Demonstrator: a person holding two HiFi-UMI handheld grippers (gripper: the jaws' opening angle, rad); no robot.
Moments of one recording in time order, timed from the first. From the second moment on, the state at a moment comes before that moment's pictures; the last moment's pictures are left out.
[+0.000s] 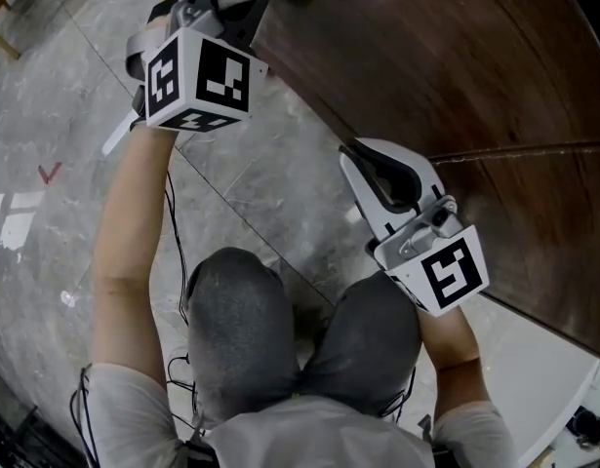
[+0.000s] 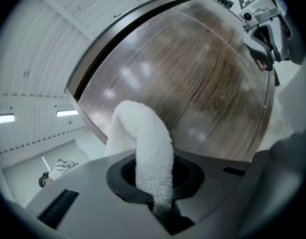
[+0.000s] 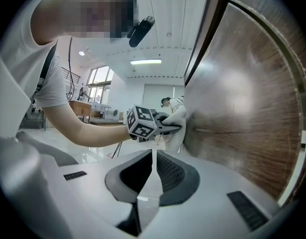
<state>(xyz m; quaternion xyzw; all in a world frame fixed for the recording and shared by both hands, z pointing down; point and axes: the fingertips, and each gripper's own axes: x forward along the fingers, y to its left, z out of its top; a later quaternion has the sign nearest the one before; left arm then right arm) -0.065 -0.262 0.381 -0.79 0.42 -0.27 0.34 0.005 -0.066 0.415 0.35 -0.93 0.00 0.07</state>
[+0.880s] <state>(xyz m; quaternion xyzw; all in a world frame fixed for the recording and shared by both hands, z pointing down) 0.005 -0.199 0.361 -0.81 0.37 -0.25 0.38 0.011 -0.047 0.400 0.33 -0.94 -0.02 0.05</state>
